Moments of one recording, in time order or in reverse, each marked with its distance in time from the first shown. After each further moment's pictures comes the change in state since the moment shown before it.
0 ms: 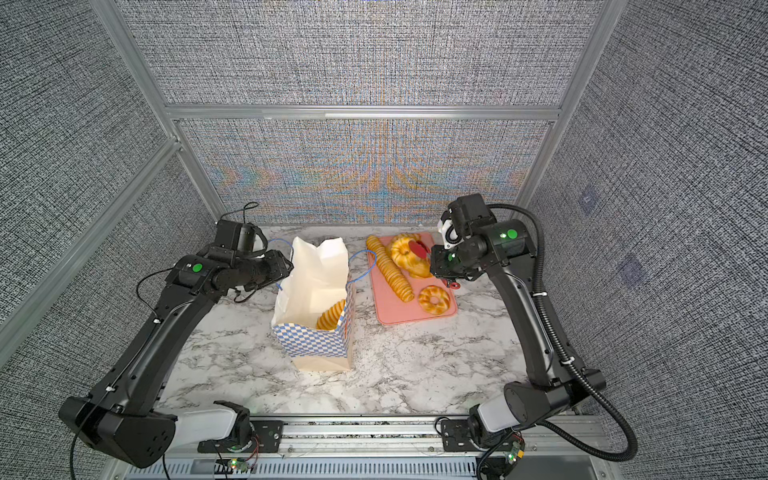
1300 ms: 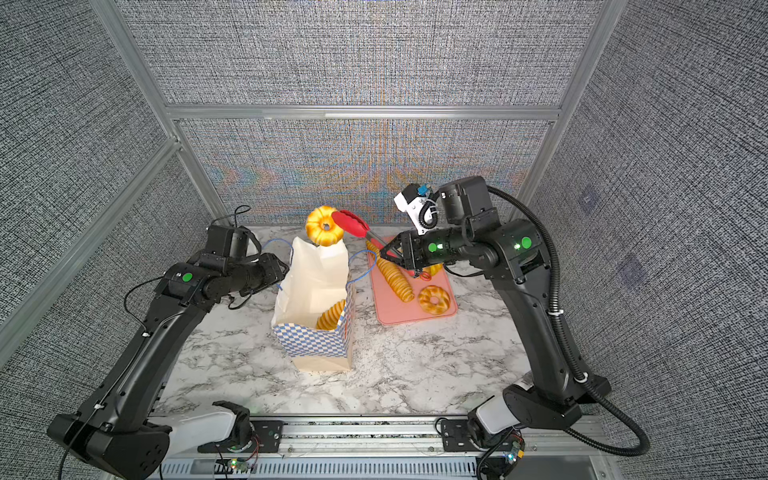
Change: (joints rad) left arm 0.000 -0.069 -0.031 -0.005 -0.004 -0.038; right arm 0.223 0.018 0.248 0.116 -0.379 0.007
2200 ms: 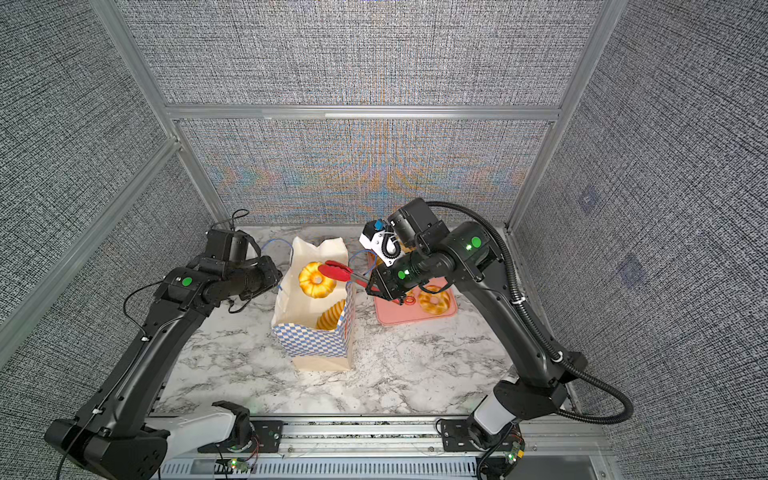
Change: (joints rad) left arm 0.000 -0.023 -0.040 0.014 -0.006 -0.041; right arm 0.208 0.077 -0.040 -0.161 0.195 -0.119
